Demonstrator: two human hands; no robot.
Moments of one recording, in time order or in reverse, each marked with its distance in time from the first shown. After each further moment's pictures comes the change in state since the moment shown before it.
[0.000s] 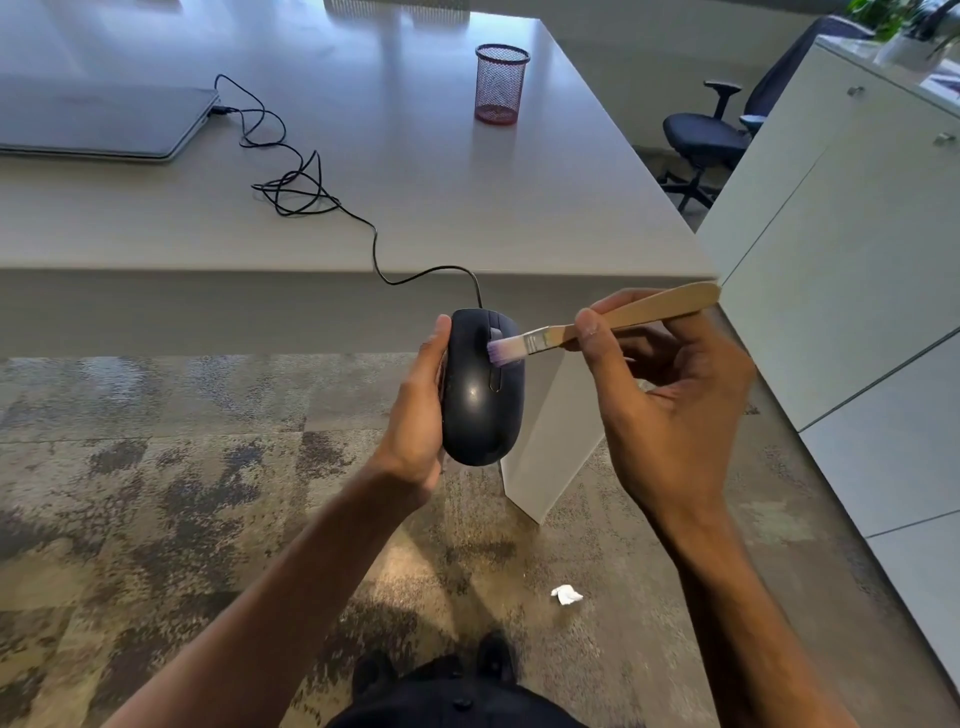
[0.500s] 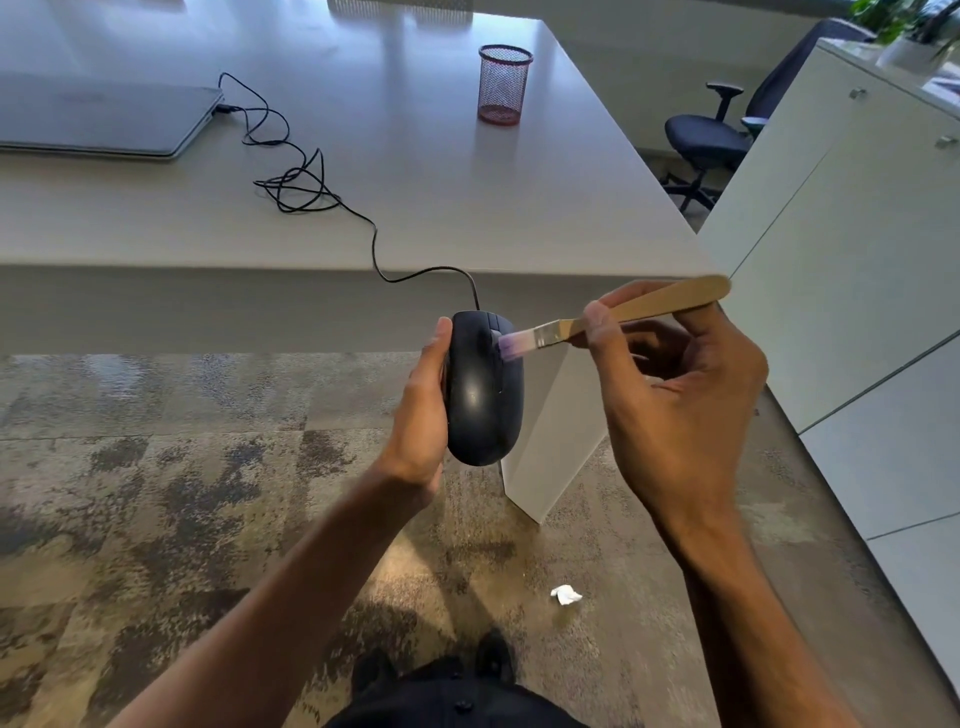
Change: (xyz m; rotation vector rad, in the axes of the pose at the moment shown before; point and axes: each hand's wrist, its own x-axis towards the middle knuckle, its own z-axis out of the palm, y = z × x) left_hand -0.004 -0.001 0.002 0.051 0.068 0.016; right_hand 0.002 -0.010 0.000 -0.111 0.017 0.017
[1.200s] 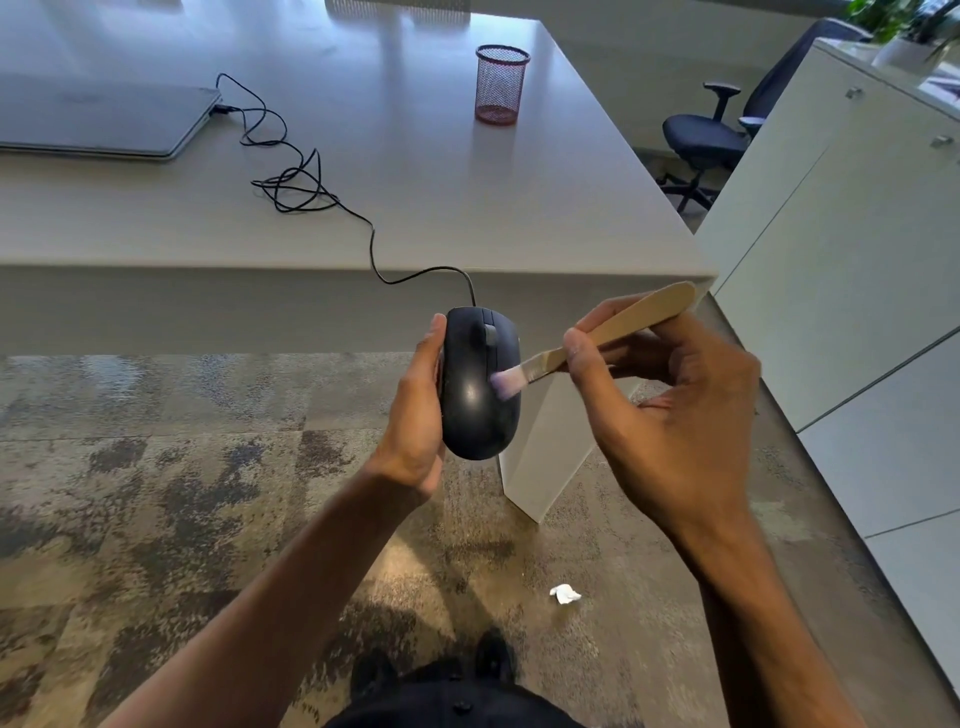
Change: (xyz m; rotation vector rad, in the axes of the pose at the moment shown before) left_hand 0.004 -0.001 0.000 -0.046 -0.046 0.011; right_hand -0.005 -0.001 -0.009 -0.064 -0.128 -0.090
